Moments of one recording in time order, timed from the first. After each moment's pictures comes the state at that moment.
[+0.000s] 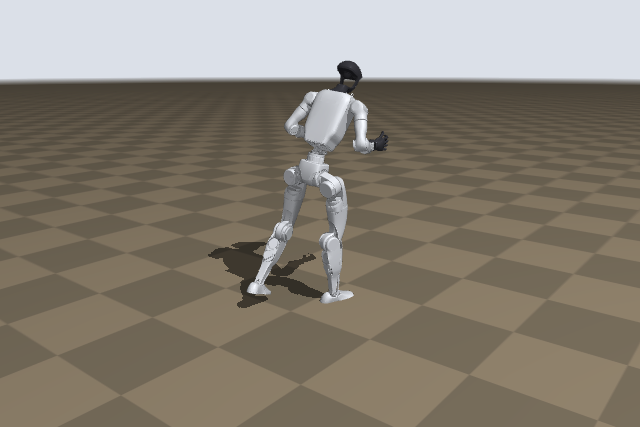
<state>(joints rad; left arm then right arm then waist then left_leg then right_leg) -0.02 0.43 -0.22 -0.34 -0.41 -0.40 0.49 -0.07 -0.43 0.24 -0.32 0.23 -0.25 -0.58 0.03 -0.02 0.36 -0.04 0.09 0.16 0.49 -0.19 -0.15 -0.27 -0.12 -0.33 -0.04 0.15 0.26</state>
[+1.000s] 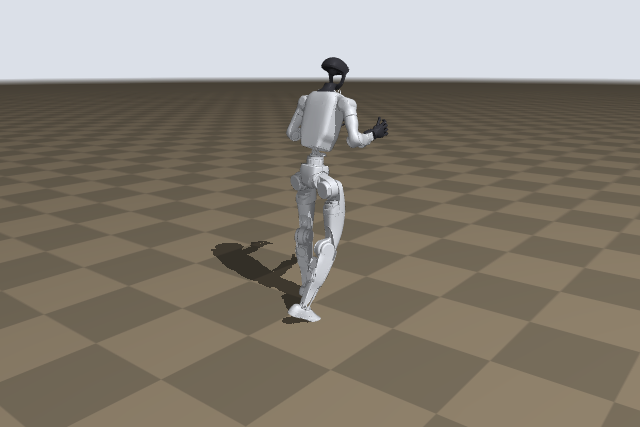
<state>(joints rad) -0.06 0.44 -0.20 -0.37 -0.44 -0.40 0.48 -0.11 -0.46 0.29 -0.33 0.19 -0.25 -0.53 0.10 -0.04 0.25 -0.11 0.11 0.50 -0.09 0.00 -0.16 0.02 -0.11 -0.11 0.40 -0.06 0.18</state>
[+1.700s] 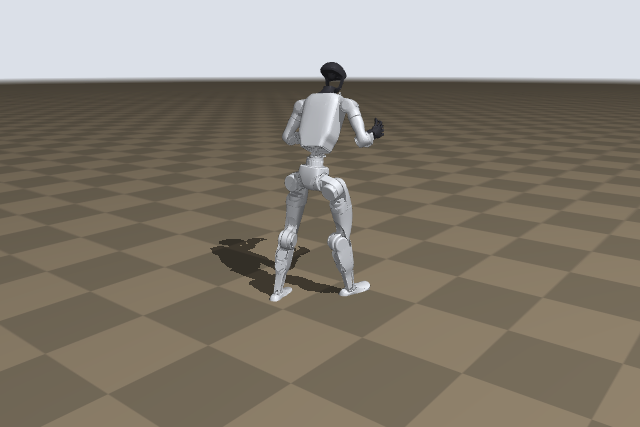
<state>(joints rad) -0.28 0.55 -0.20 -0.32 -0.34 -0.39 0.51 -0.27 -0.49 0.25 -0.30 0.23 -0.24 -0.55 0.06 -0.12 0.40 0.05 0.10 0.28 0.03 -0.23 -0.22 -0.33 -0.07 -0.30 -0.09 0.11 0.26</state>
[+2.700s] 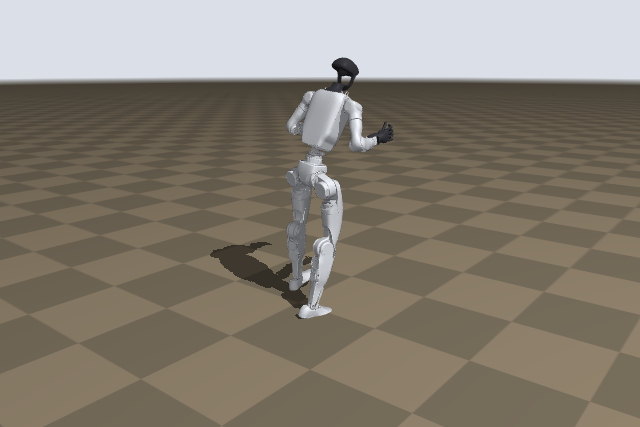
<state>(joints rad) -0.04 0.46 -0.19 -0.41 -0.46 -0.37 0.48 -0.07 -0.51 0.20 -0.37 0.21 -0.24 -0.54 0.05 -0.02 0.28 -0.18 0.05 0.26 -0.09 -0.06 -0.15 -0.08 -0.16 -0.13 0.24 -0.13 0.25</state>
